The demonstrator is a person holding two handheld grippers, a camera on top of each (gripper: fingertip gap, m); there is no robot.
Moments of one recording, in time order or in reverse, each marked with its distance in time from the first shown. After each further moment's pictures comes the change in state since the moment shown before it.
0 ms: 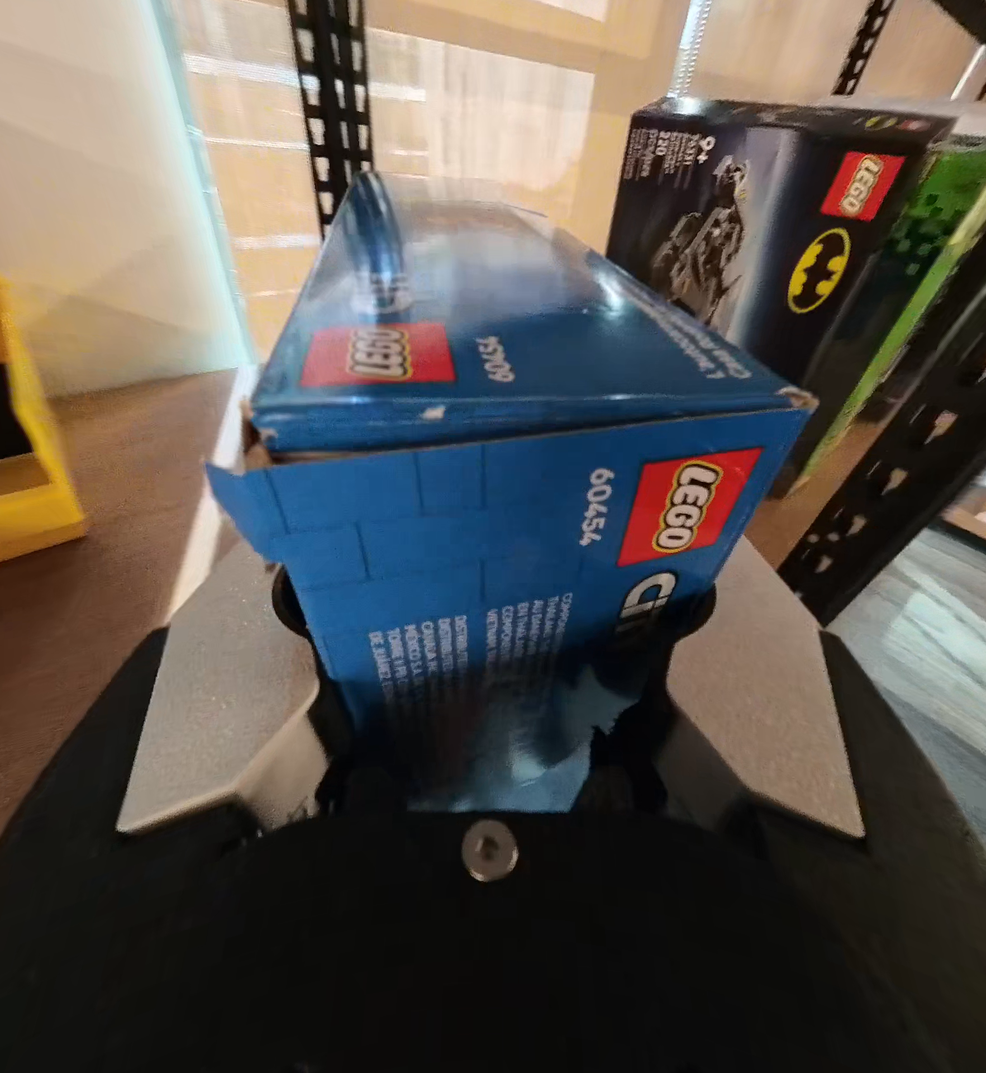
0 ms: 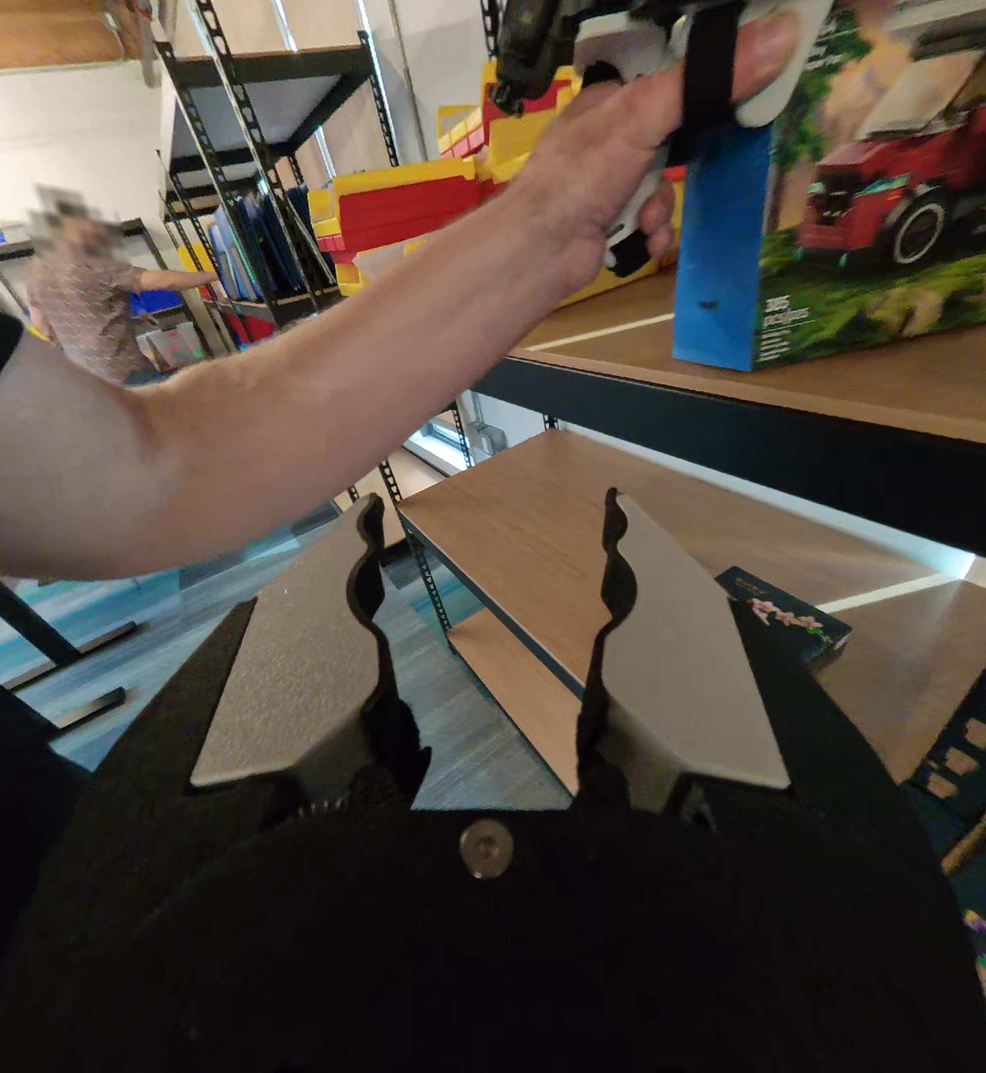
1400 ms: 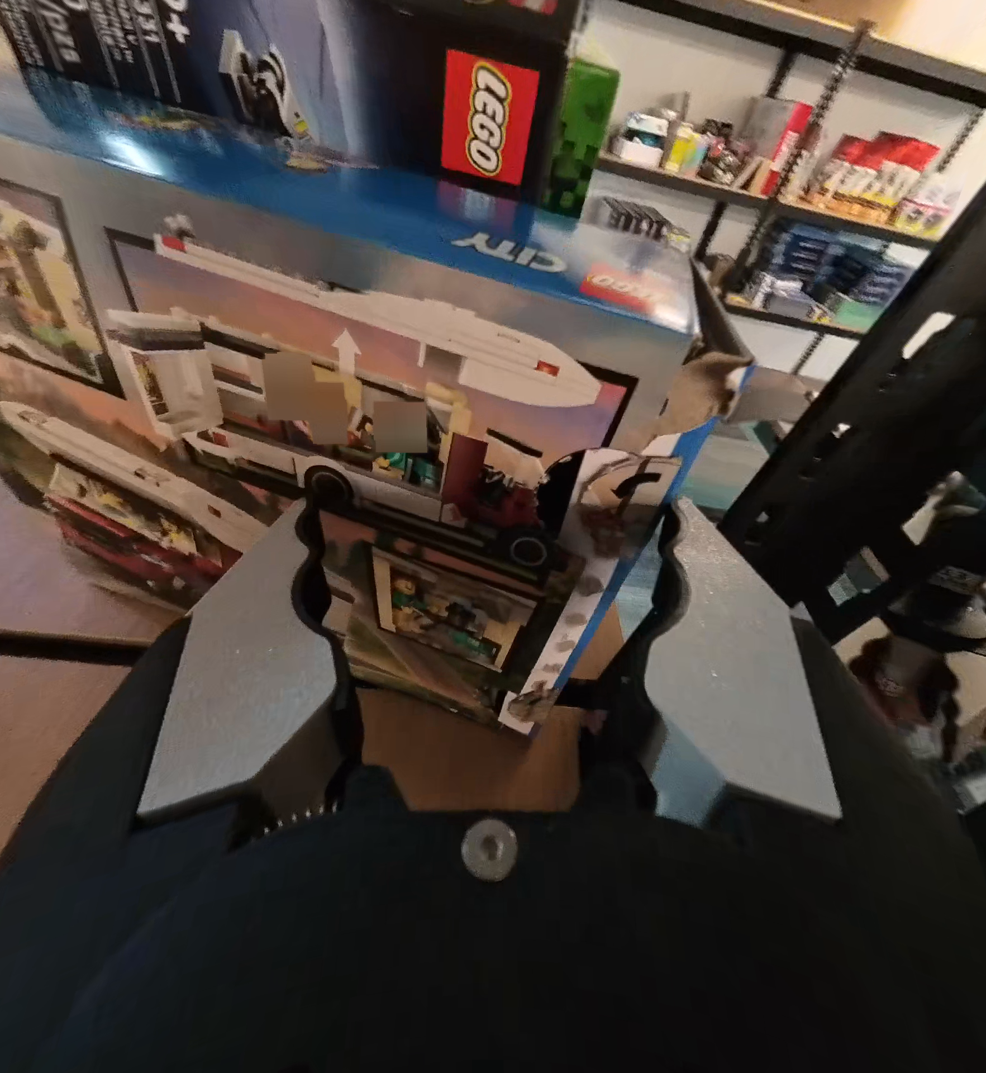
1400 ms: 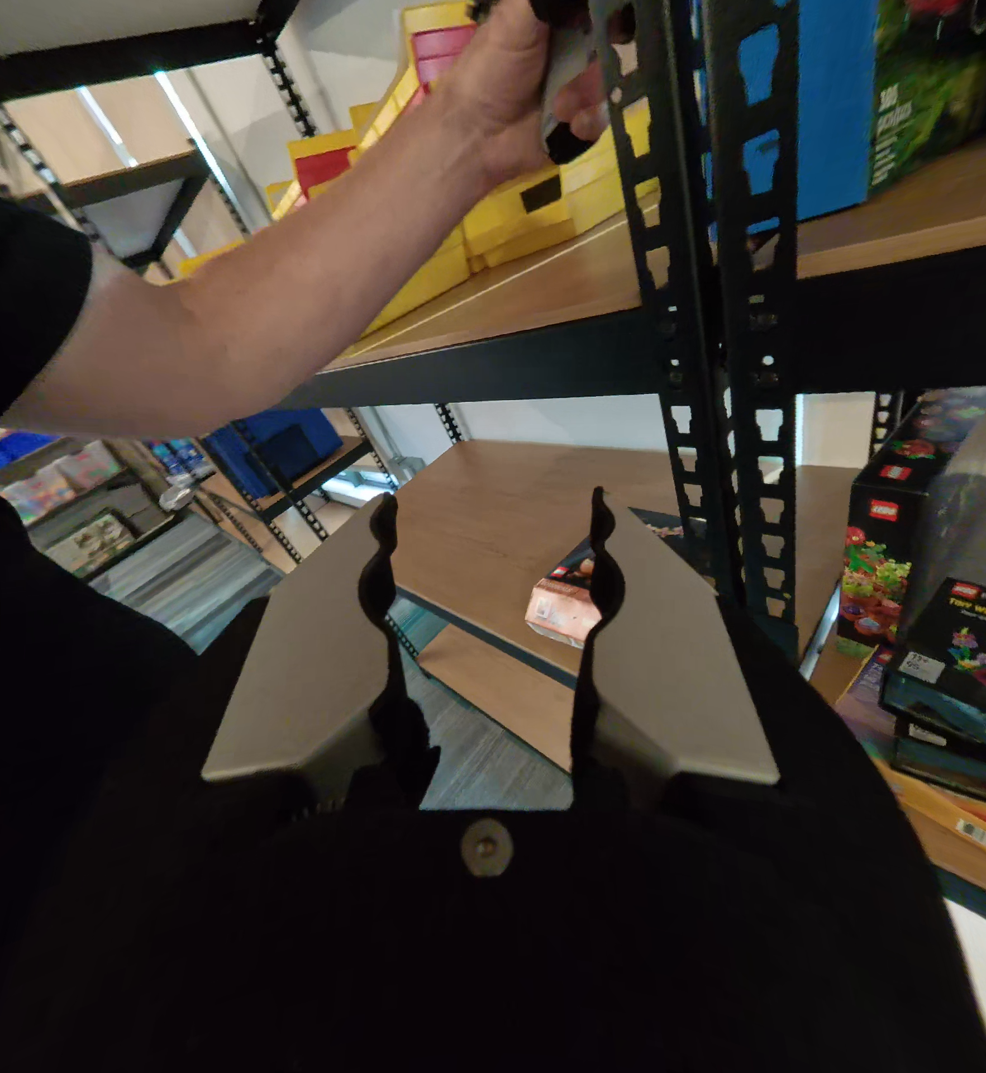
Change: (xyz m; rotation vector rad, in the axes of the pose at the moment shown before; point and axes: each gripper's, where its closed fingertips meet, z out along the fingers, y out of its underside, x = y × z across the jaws) left arm 0.144 -0.007 0.136 -0.189 0.854 0.091; right arm 0.113 0.030 -0.111 0.072 0.211 0.189
